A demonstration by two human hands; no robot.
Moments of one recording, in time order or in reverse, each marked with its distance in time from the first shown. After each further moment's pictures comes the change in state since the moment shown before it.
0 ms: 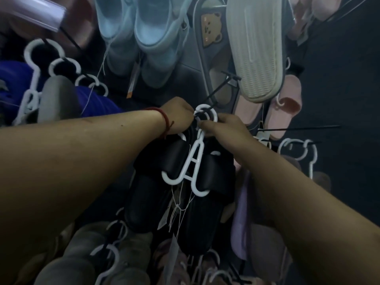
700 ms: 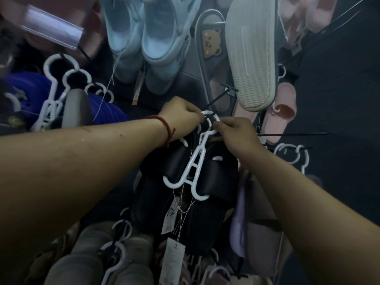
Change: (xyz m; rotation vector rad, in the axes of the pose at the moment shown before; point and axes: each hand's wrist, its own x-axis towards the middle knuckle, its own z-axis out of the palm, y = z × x) left_hand -0.026 0.012 -0.013 -0.231 0.124 0.051; right_hand -0.012 -0.008 -0.013 -0.051 0.150 -0.066
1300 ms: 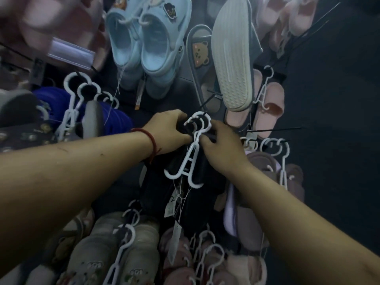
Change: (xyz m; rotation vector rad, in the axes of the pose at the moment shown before) left_hand -0.068 0.034 -0.033 0.400 -0.128 0.045; right_hand -0.070 -0.028 -0.005 -0.307 -0.015 -0.144
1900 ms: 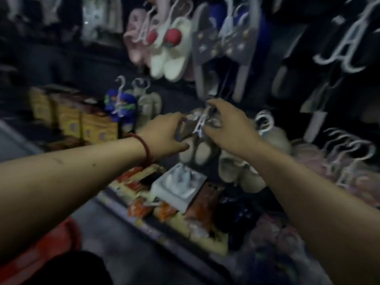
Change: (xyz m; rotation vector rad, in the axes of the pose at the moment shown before) left_hand -0.372 -0.111 -0.113 0.546 -0.235 -0.429; right_hand -0.254 -0.172 0.140 0.316 -0.541 -0.242
